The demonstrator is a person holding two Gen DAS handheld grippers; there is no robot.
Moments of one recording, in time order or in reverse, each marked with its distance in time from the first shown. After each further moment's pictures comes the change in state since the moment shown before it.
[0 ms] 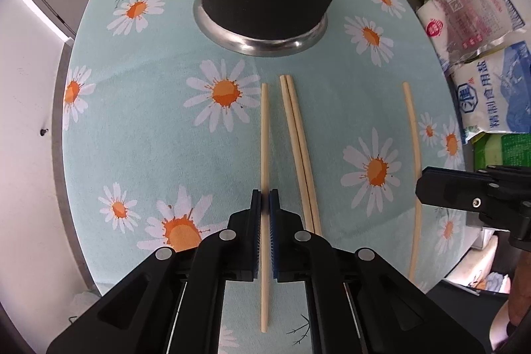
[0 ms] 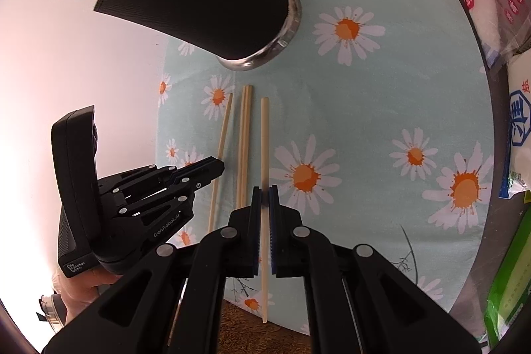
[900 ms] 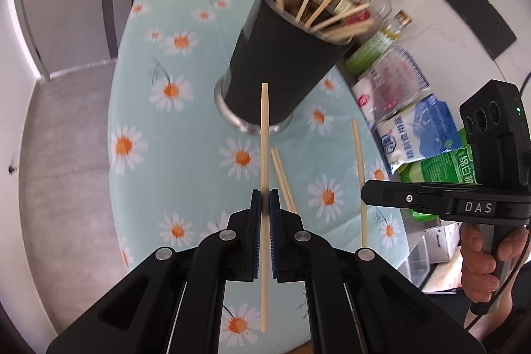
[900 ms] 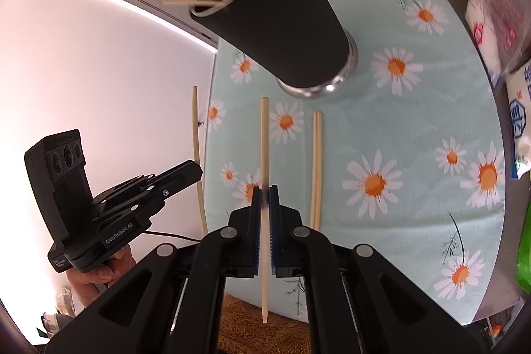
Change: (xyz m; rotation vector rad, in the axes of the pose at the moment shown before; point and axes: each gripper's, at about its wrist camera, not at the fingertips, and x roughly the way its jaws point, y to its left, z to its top) left arm -0.122 0.062 -0.024 0.069 -0.312 -0.229; right arm -0.026 0.078 -0.015 -0.008 -0.199 0.033
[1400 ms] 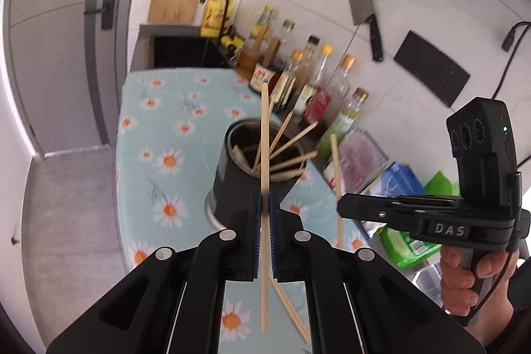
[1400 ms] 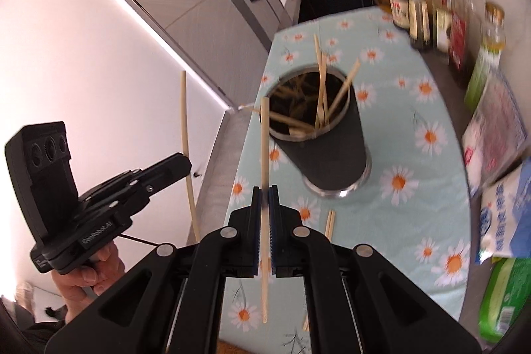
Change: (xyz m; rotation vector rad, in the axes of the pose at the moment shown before) left arm -0.070 -0.024 0.057 0.145 -0.313 -0.055; right arm -0.057 0.066 0.040 -0.218 -0.306 -0.072
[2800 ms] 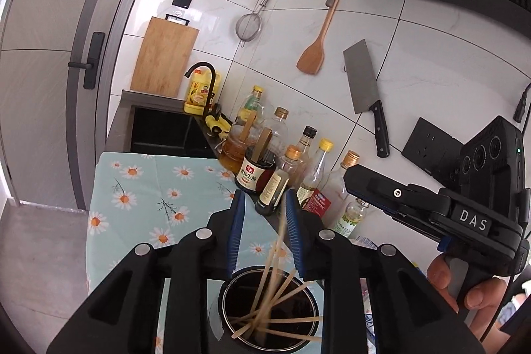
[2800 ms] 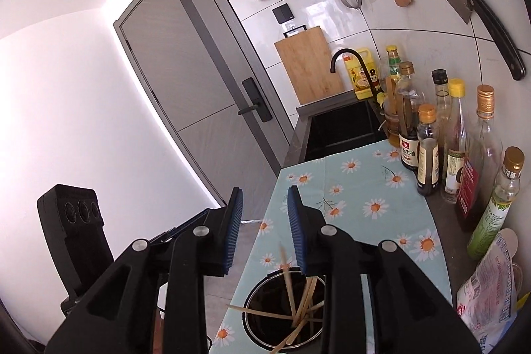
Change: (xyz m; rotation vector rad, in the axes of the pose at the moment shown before) left arm 0.057 0.025 0.088 -0.008 -0.335 -0.078; right arm -0.017 -0.029 0.109 -0.048 -0.483 0.058
